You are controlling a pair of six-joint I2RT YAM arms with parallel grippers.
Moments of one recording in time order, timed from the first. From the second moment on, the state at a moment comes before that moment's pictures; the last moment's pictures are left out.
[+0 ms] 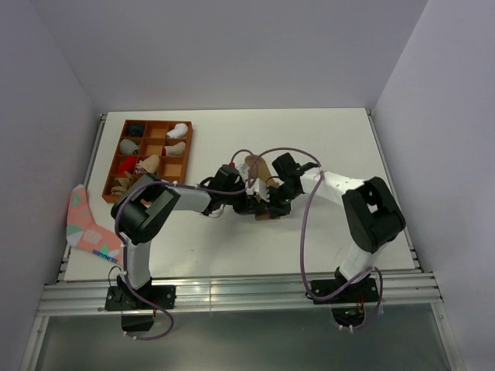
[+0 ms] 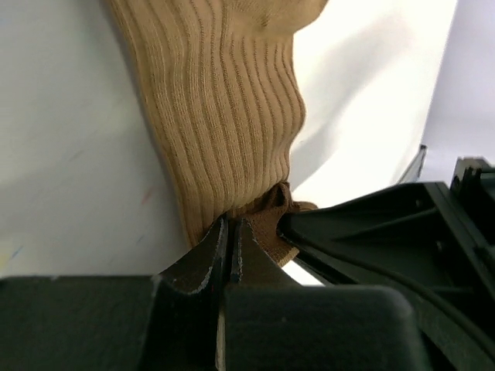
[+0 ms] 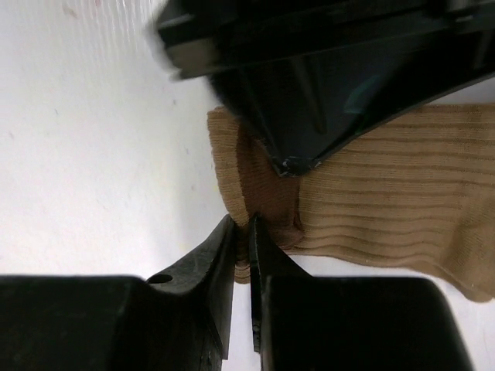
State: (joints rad) left arm -0.71 1.99 1.00 0.28 0.45 -0.91; right arm 0.49 1.67 0.98 -0.60 -0.51 -0.94
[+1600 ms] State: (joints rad) left arm -0.80 1.68 0.58 0.80 0.33 -0.46; right arm 0.37 2.19 1.46 -1.24 -0.84 -0.77
